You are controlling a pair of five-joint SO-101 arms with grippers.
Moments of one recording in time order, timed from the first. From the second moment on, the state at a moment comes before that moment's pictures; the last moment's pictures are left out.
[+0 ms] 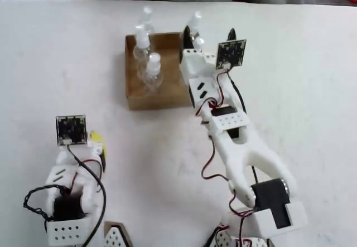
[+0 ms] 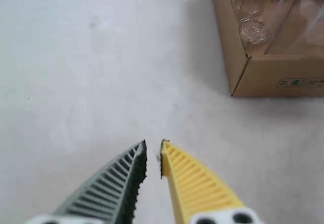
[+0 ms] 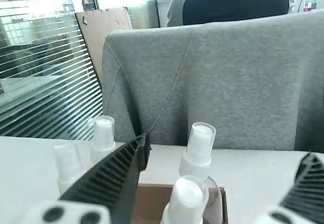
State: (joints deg) left arm -11.2 -104.0 97.1 54.2 1.2; right arm -16.2 -4.3 41.6 -31.2 -7.6
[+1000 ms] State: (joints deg) left arm -11.2 -104.0 97.1 55.6 -3.8; right arm -0.5 -50.9 42.1 39.6 -7.6
